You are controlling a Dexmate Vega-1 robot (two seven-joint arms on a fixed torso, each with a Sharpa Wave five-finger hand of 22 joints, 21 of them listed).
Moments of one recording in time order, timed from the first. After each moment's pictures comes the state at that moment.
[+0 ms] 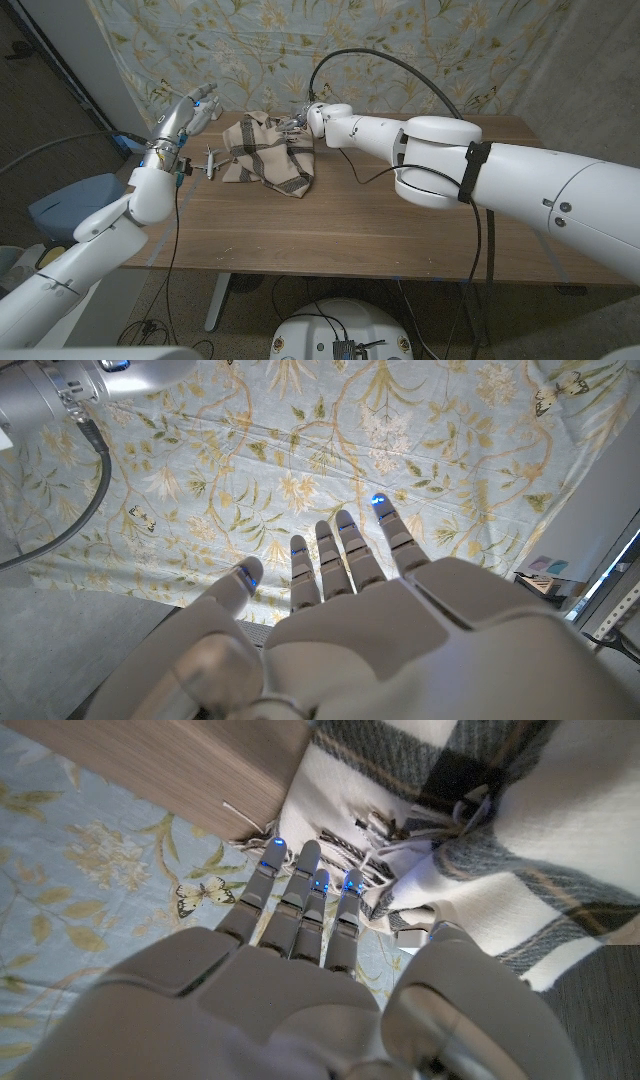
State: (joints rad) left arm 1.26 0.85 0.00 -1.96 0.27 0.04 0.49; left_hand 0.15 0.13 0.77 0.14 0.18 0.25 -0.03 0.19 0.18 0.29 0.01 0.22 0.19 0.31 0.01 0.20 0.18 0.10 0.19 0.60 0.19; right arm 0.16 0.26 -1.46 -0.32 -0.16 -0.18 0.05; right_hand 0.40 0.09 0.14 0.13 0.21 0.55 0.01 0.23 0.20 0.42 0.07 0.30 0.30 0.50 -0.04 0.40 0.62 0.27 0.11 0.79 0.19
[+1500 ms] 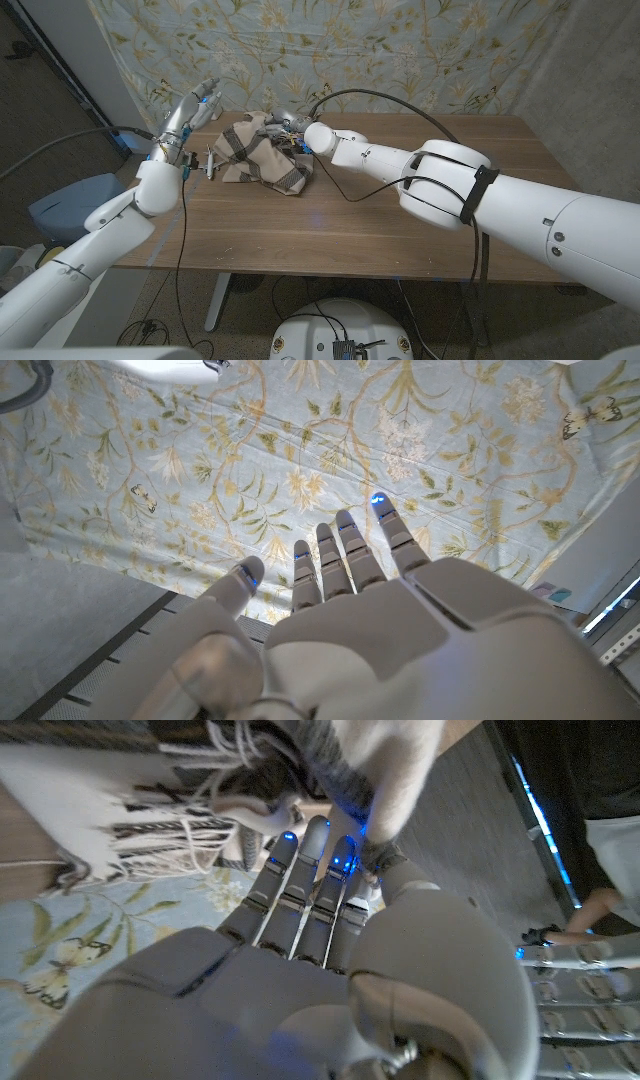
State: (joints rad) left arm 1.17 0.85 0.05 -1.87 0.15 -0.10 0.47; left_hand 0.14 0.12 0.76 0.12 0.18 0.19 -0.03 0.18 0.18 0.27 0.02 0.21 0.20 0.31 0.01 0.20 0.18 0.10 0.18 0.60 0.19; right arm -0.02 0.18 -1.16 -0.39 0.02 0.34 -0.12; right_hand 0.97 0.19 0.37 -0.10 0.22 0.93 -0.05 0.41 0.30 0.69 -0.09 0.51 0.45 0.67 -0.06 0.63 0.76 0.34 -0.03 0.88 0.20
